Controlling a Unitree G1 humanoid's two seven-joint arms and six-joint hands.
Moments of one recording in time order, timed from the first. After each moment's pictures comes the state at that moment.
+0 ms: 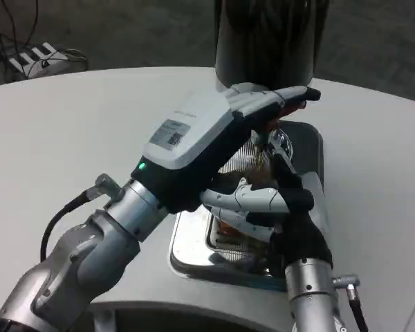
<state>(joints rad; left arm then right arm) -0.73 0.45 -0.27 0.35 0.55 -0.65 0.10 -0.50 0.06 0.16 0.39 -0.37 -0.13 -0.38</state>
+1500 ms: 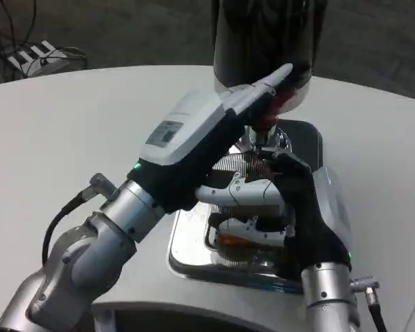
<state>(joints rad) -0.69 0.42 -0.23 0.31 0.41 -0.61 -0.01 -0.42 0.00 0.20 0.23 -0.48 -0.09 -0.39</state>
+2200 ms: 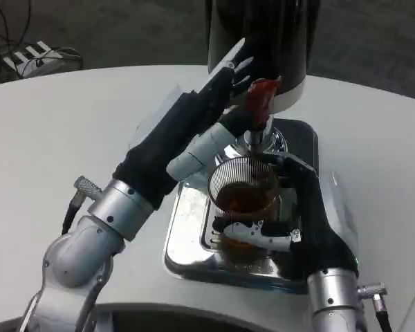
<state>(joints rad) -0.63 0.29 -0.09 0.22 -0.07 -0.40 -0.33 -0.37 -0.01 0.20 0.16 -0.49 -0.05 -0.38</state>
